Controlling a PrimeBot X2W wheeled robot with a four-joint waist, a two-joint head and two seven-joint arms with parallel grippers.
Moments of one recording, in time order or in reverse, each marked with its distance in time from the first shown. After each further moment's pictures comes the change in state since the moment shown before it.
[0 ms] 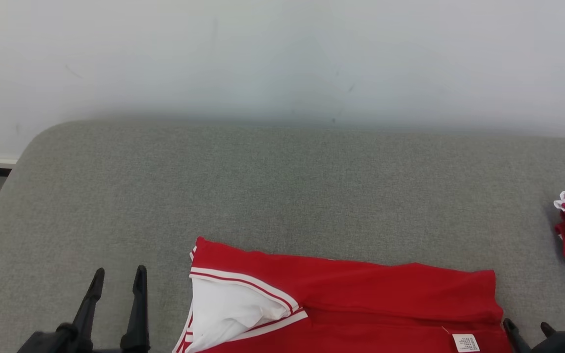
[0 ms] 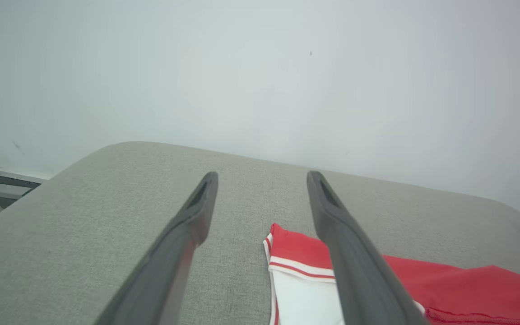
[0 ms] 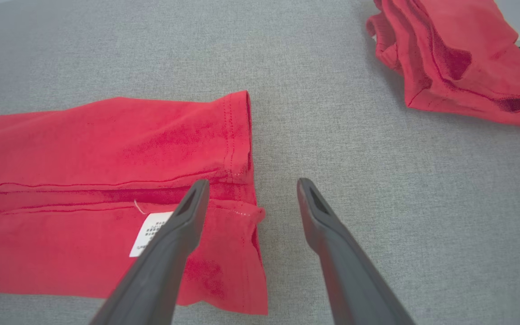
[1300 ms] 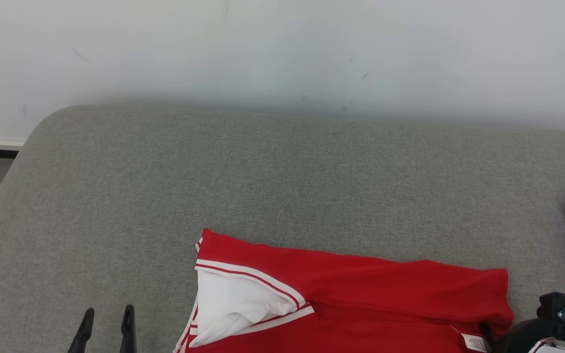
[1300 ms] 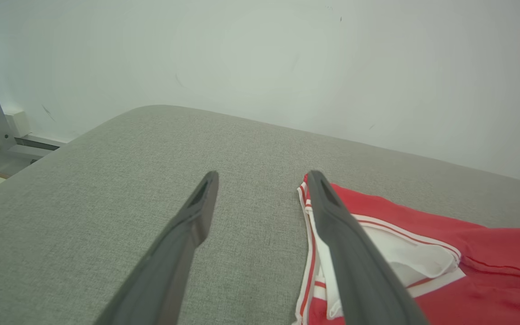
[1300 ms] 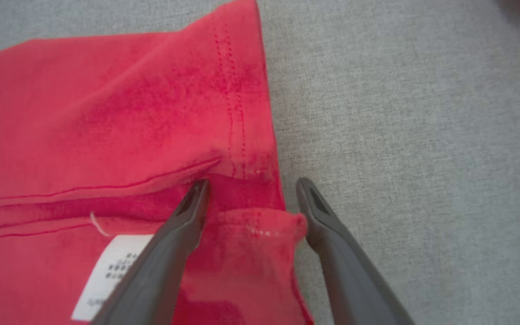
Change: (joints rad) left arm 0.168 -0.248 0.330 0.102 0.265 -0.325 0.000; right arm -0.200 0.107 -0.076 0.359 -0.128 0.000 -0.055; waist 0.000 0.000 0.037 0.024
